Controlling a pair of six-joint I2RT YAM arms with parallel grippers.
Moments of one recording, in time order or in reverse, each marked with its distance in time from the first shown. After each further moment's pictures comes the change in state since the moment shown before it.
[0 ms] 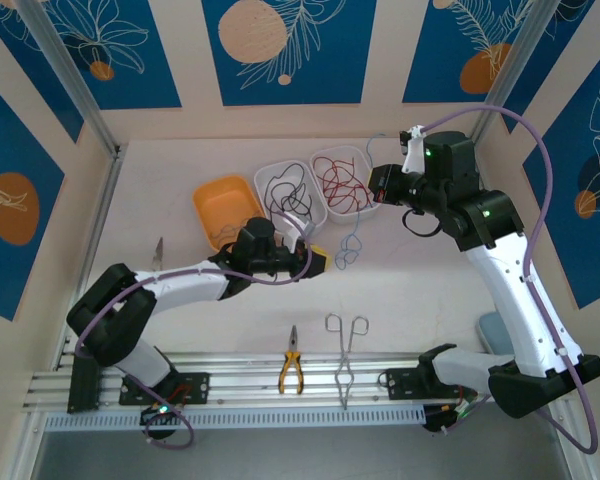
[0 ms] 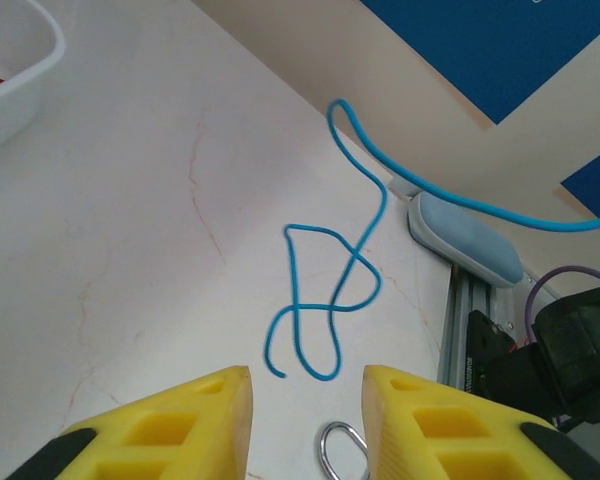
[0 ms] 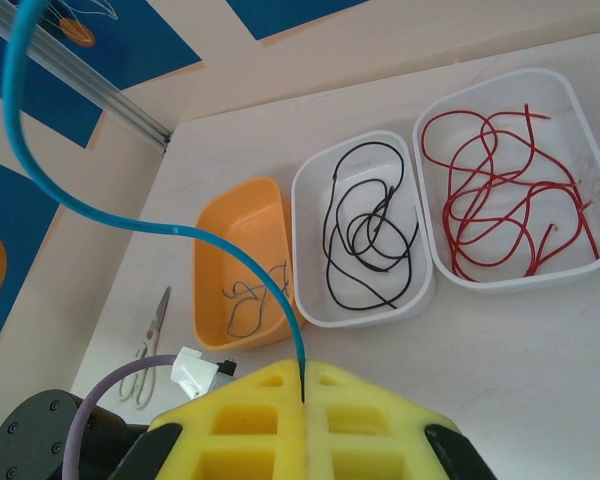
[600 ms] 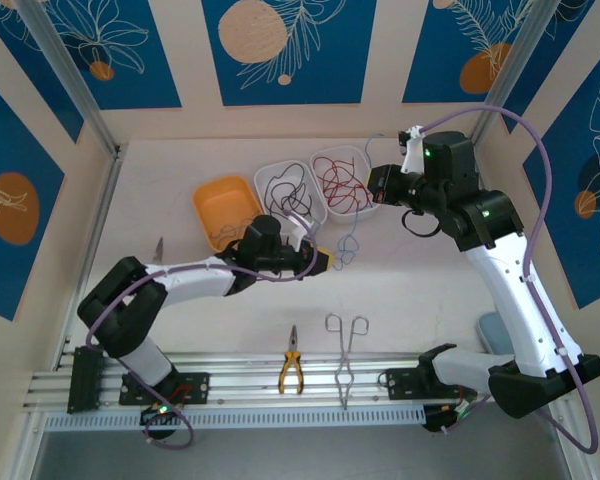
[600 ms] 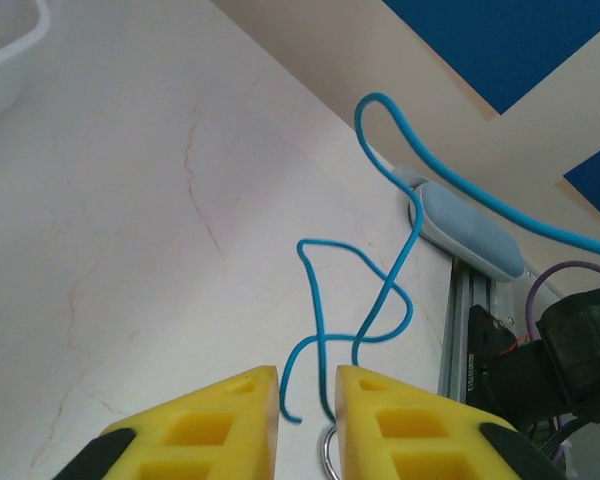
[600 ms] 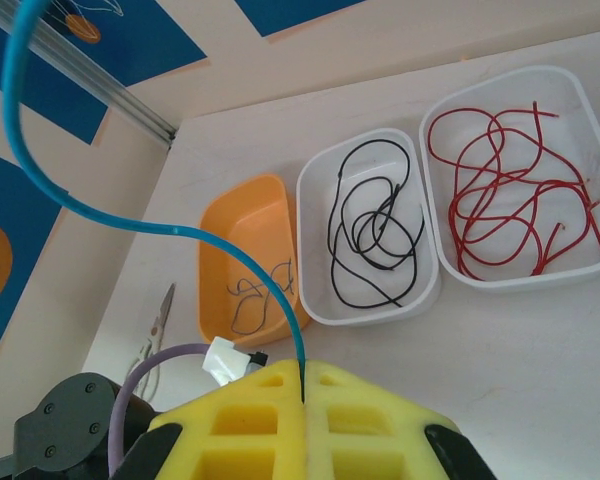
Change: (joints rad) left arm 0.000 0.069 0.045 -0.003 0.019 -0.005; right arm 0.006 0.000 0.000 0.001 -0.008 0.001
